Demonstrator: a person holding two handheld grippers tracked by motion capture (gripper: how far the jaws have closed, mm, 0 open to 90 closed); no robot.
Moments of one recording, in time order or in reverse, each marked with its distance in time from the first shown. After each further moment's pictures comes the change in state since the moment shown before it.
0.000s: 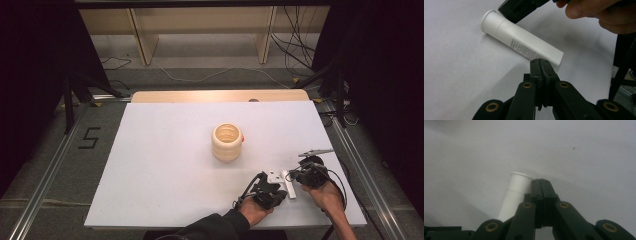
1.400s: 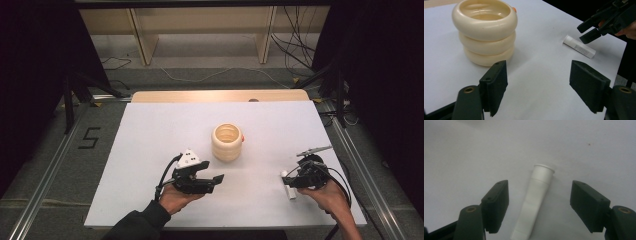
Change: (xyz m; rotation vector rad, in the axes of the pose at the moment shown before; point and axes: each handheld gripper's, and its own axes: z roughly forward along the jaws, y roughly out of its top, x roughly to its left) left arm 0.087 -0.028 -0.196 -0.182 0.166 -0.017; right arm 0.018 0.010 -0.022 0.087 0.038 -0.037
